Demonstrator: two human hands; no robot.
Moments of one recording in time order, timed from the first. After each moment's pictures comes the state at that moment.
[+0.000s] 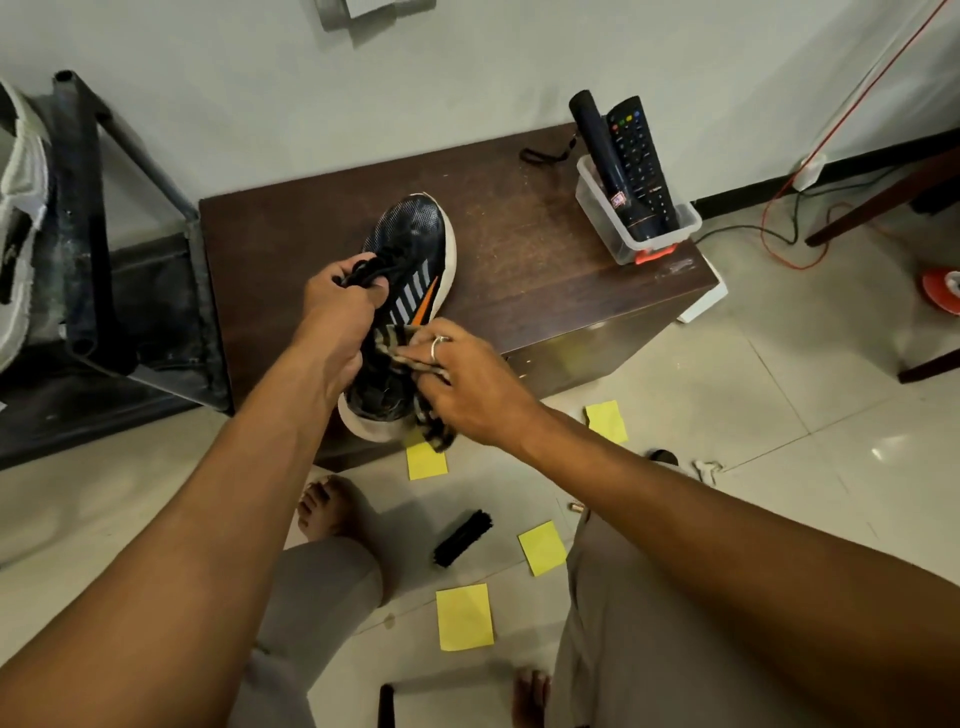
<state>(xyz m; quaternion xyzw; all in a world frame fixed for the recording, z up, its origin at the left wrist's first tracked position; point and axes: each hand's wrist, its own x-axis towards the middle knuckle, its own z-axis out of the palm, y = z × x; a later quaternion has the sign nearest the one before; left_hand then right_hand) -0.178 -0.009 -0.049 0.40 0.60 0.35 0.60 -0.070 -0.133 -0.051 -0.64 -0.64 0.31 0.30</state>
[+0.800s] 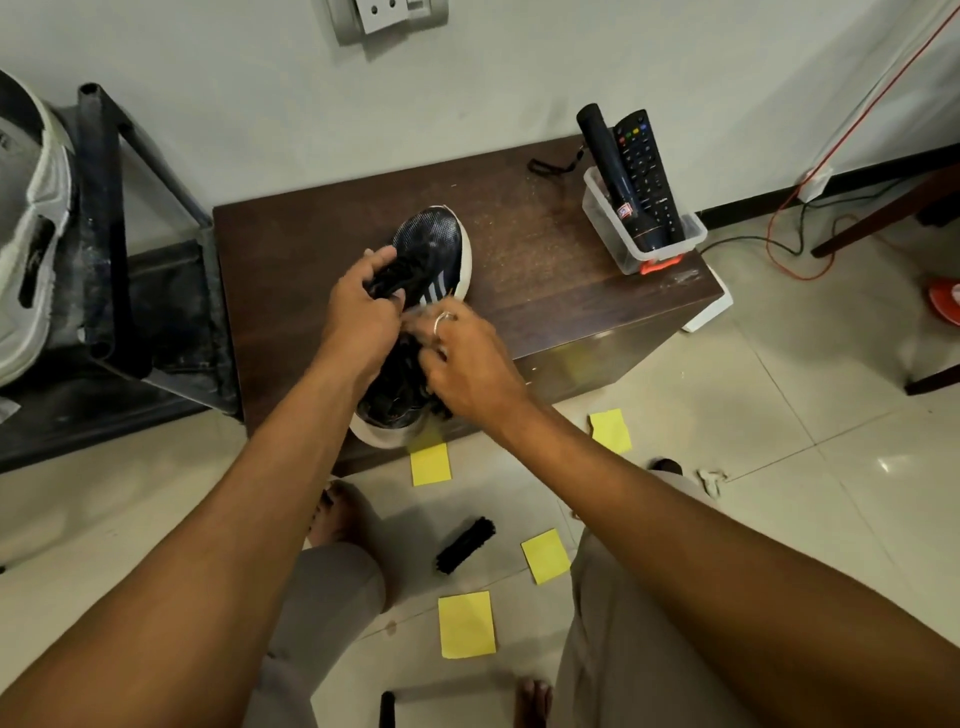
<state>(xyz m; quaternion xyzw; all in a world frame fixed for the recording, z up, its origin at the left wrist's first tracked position) -0.178 -0.016 -0.049 0.54 0.57 0.32 0.54 -0.076 -0.115 -0.040 -0.68 -0.61 0.27 0.31</state>
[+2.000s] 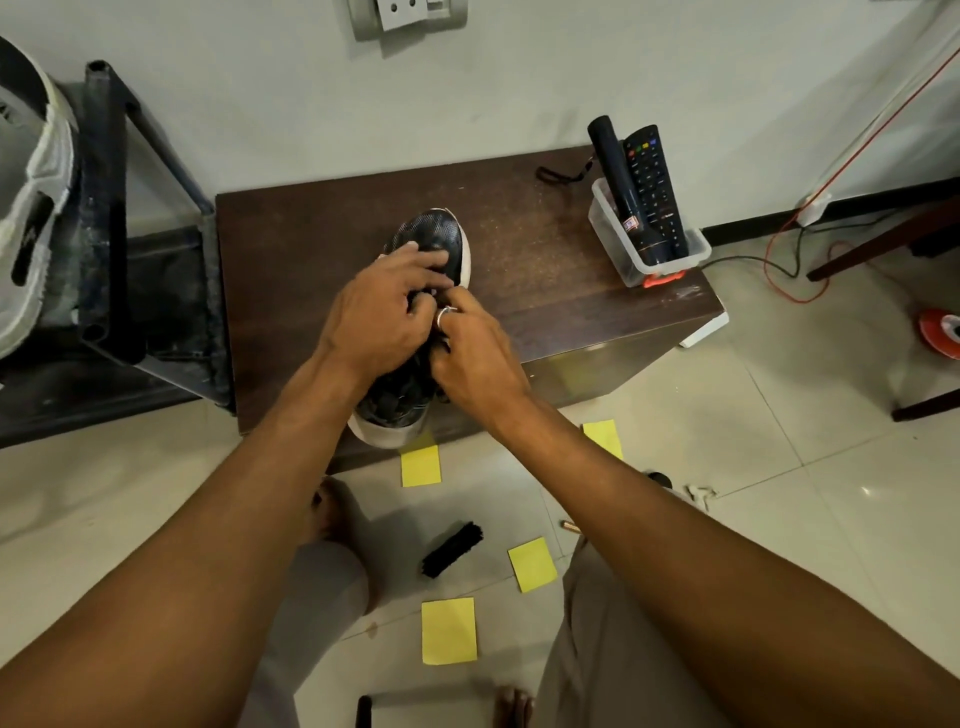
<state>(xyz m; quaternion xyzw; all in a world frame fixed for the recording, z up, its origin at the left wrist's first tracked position) -0.186 -0.010 -0.053 0.84 0.39 0.25 0.30 -0.066 -0.105 -0.049 -0.70 -0.62 0.22 0.29</state>
